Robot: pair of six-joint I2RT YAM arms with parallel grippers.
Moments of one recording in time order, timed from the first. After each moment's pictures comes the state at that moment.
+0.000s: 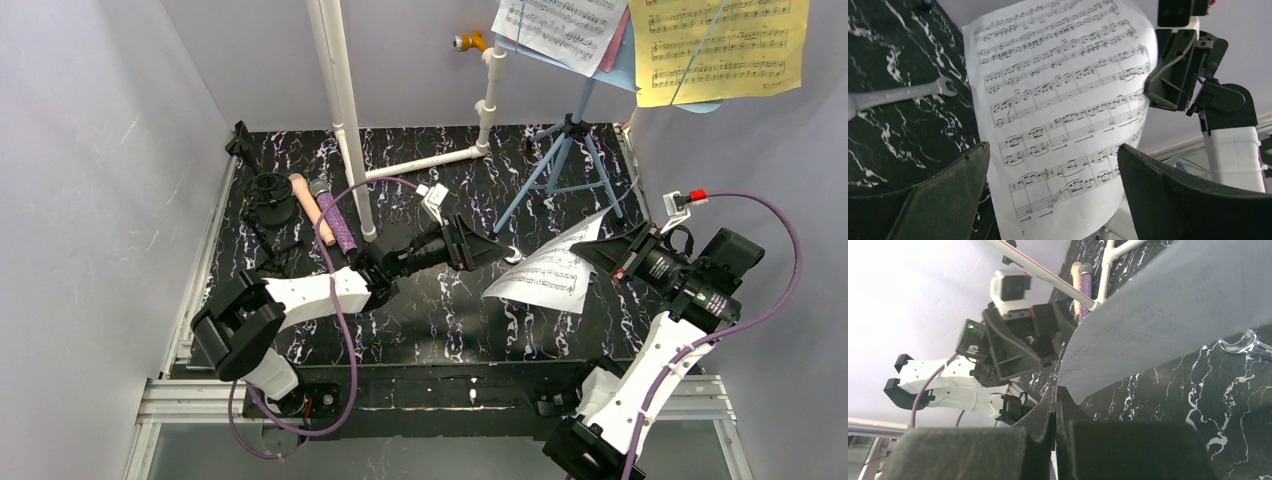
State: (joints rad) left arm -0.91 1.51 0.82 0.81 0.34 -0.99; right arm -0.66 0.75 1.04 -1.01 -1.43 0.18
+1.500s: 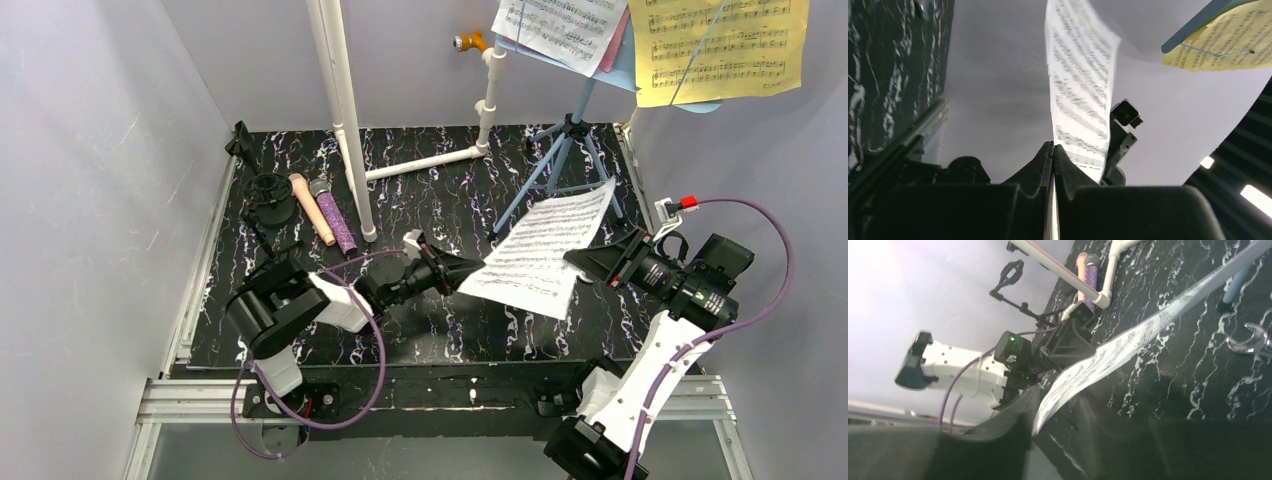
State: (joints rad) left arm -0.92 1.75 0.57 1.21 0.19 -1.94; right arm -0.65 0.76 1.00 -1.11 -1.49 0.04
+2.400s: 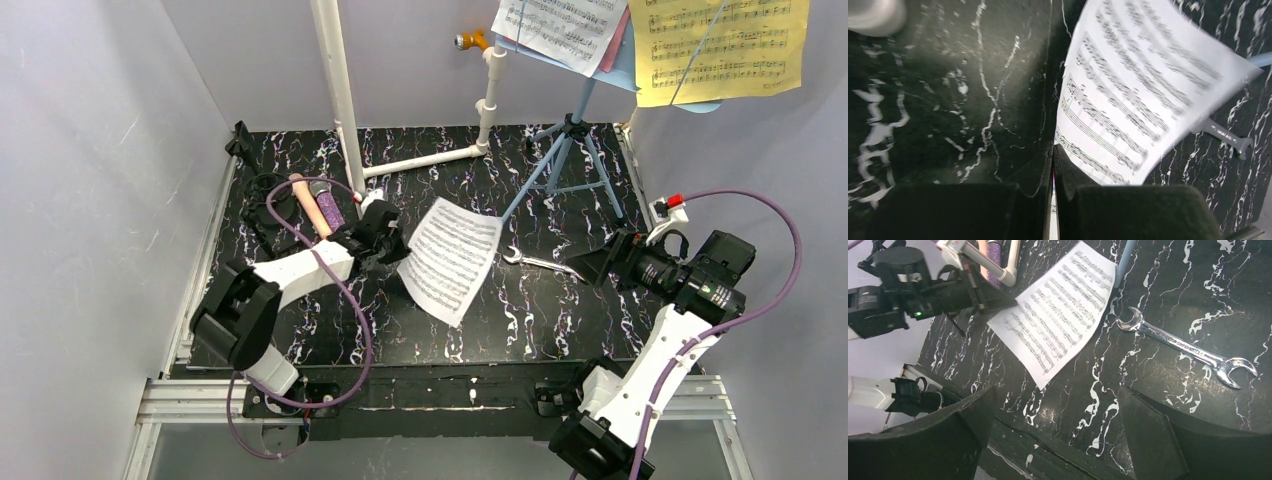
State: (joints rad) left arm -0.63 1.61 0.92 -0.13 -0.12 -0.83; right arm -0.65 0.80 1.06 -1.22 -1.14 -0.32
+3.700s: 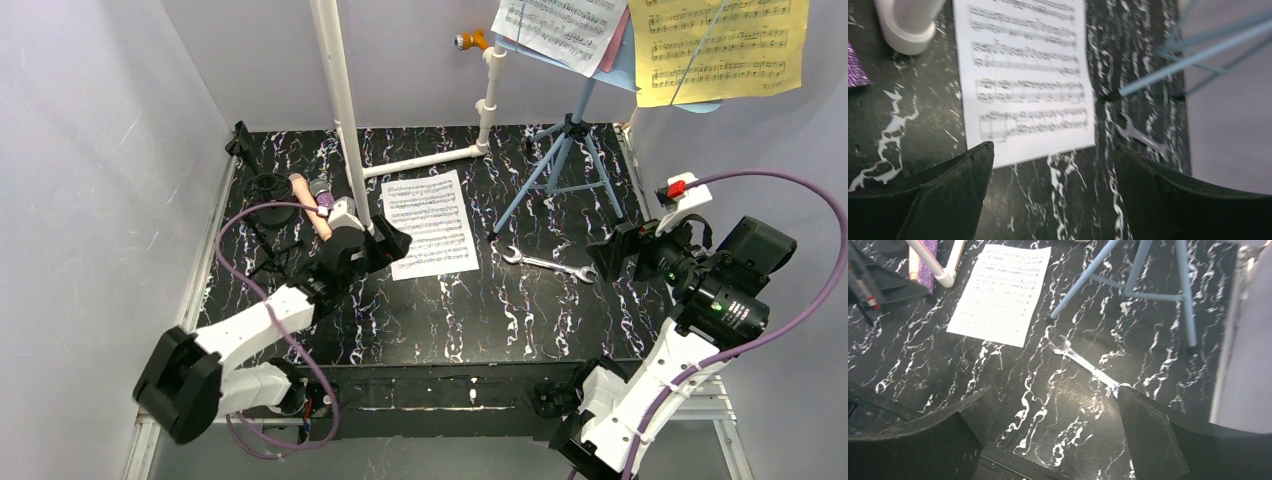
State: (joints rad) left arm -0.65 1.22 0.62 0.13 -0.27 -0.87; right arm -0.65 0.80 1.39 -1.30 -1.00 -0.52
